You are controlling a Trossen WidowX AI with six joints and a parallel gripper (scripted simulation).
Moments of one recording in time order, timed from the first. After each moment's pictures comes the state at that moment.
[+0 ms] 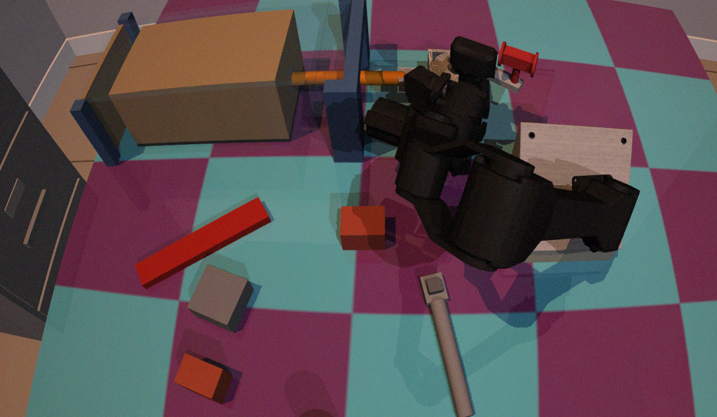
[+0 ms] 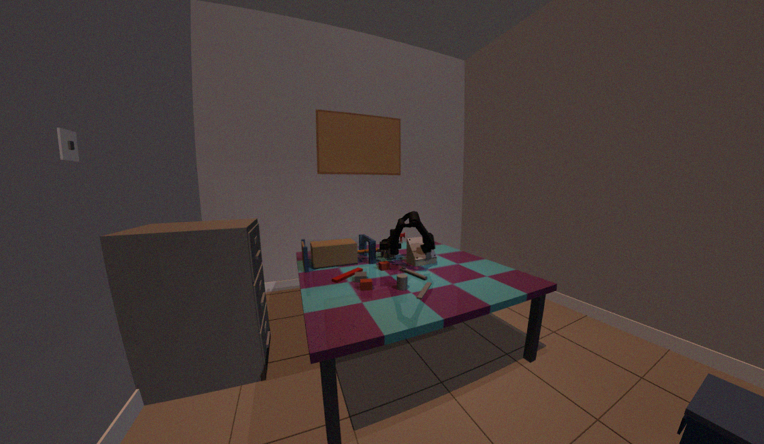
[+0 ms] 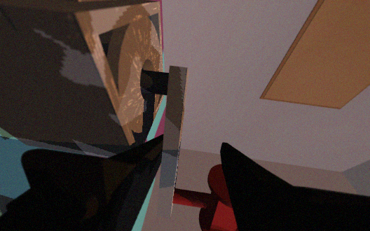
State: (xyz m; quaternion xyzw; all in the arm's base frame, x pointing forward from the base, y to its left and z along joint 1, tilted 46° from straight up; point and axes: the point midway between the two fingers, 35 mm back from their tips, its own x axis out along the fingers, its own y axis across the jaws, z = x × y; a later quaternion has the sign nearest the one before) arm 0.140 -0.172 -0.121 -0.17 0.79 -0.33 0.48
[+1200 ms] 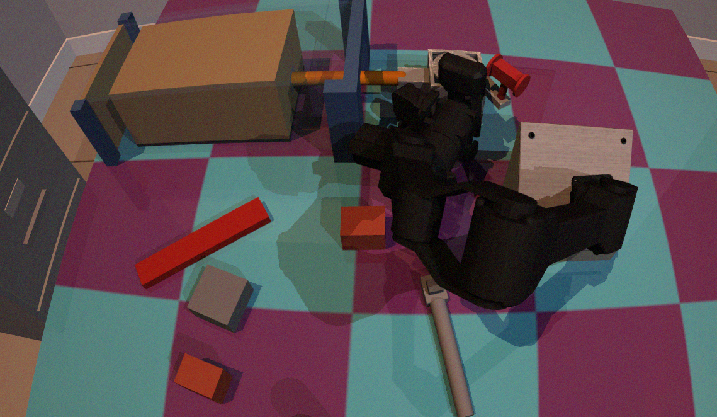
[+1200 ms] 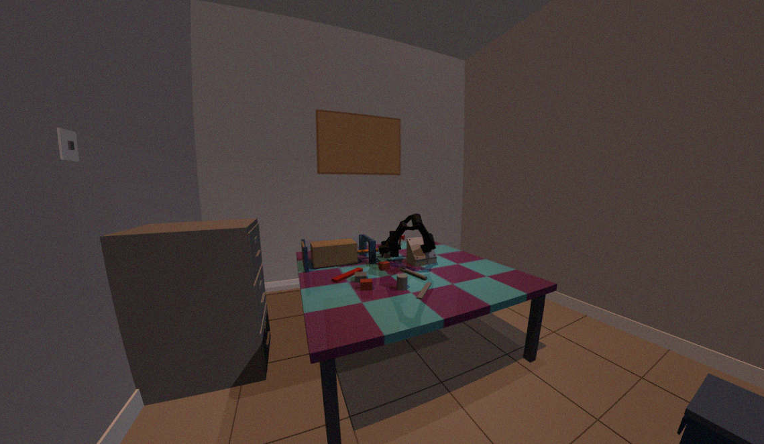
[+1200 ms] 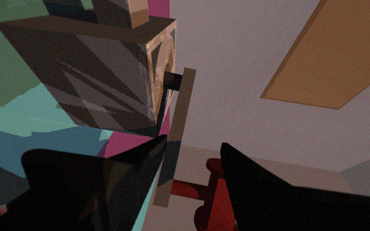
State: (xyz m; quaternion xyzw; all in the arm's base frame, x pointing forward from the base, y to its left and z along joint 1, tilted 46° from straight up) arm 0.159 -0.147 -0.100 -0.17 0.80 -0.32 0.48
